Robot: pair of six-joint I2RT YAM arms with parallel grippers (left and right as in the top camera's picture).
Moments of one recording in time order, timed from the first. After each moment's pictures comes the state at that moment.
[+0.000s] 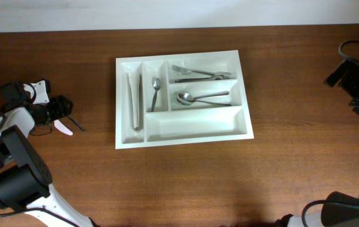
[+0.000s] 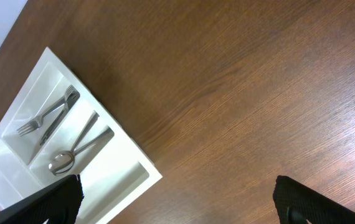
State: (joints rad) left arm 0.50 2.05 1.27 -0.34 0.42 0.12; right arm -0.43 1.65 1.97 -1.53 -0.18 0.37
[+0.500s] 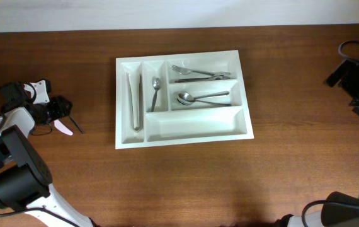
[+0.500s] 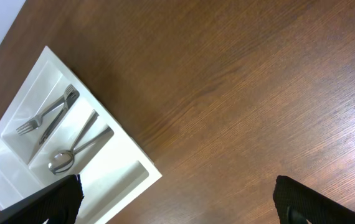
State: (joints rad) left arm 0.50 2.05 1.27 -0.34 0.44 0.12; right arm -0.43 1.65 1.97 -1.53 -0.18 0.37
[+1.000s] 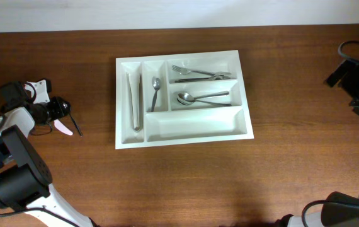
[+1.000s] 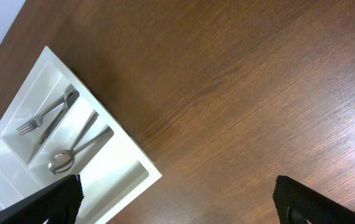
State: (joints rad) left arm 0.50 2.05 1.27 -0.33 0.45 0.14; right arm -0.43 1.65 1.97 -1.53 -0.18 0.37
